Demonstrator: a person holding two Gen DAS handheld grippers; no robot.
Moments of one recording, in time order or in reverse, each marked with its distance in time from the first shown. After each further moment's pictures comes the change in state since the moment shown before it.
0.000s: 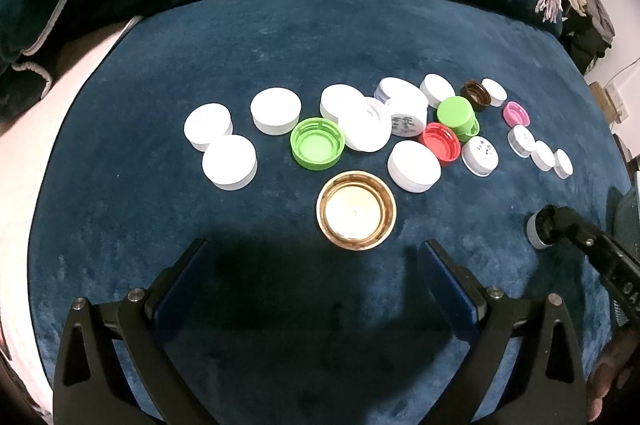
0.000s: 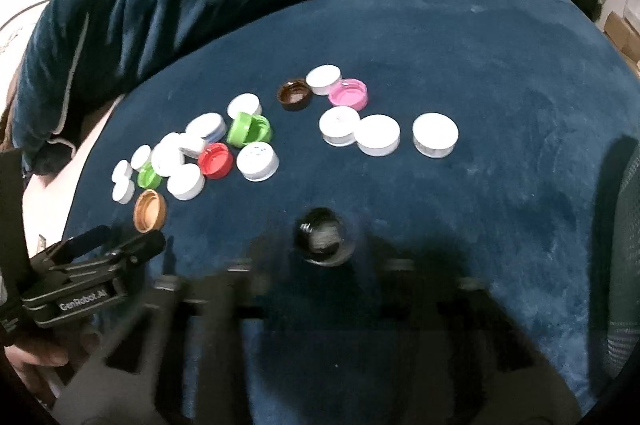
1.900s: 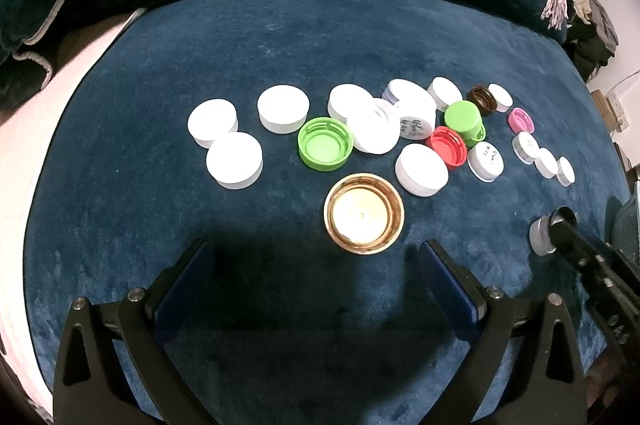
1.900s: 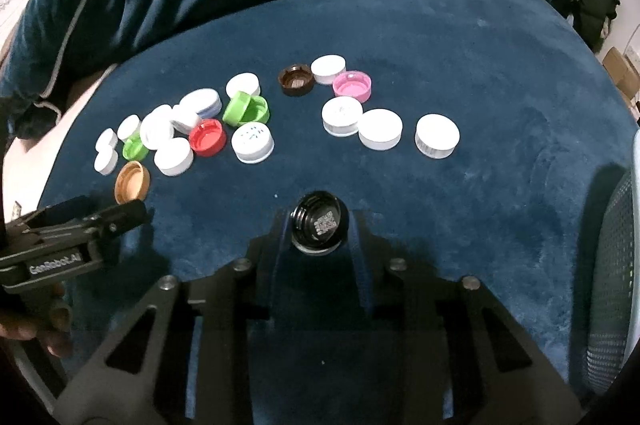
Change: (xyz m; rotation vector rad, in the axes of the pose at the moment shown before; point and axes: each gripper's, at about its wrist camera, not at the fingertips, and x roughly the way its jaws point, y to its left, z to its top) left arm 0.002 0.004 0.002 -0.037 0.009 -0.006; right arm 0.013 0.026 -0.004 -0.107 -0.017 -0.069
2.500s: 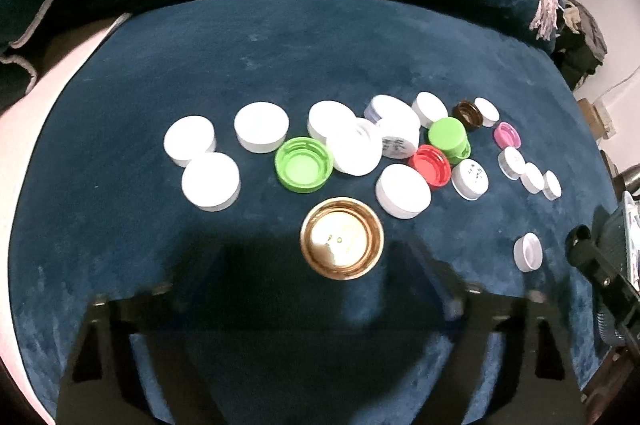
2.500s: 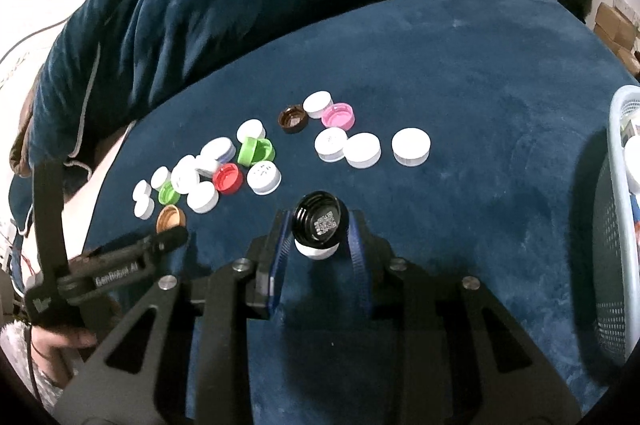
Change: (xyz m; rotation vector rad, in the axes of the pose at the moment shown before) left arm 0.005 -0.002 0.010 0.000 -0.020 -0.067; right arm -0.033 -0.027 0.001 0.146 -0.053 0.090
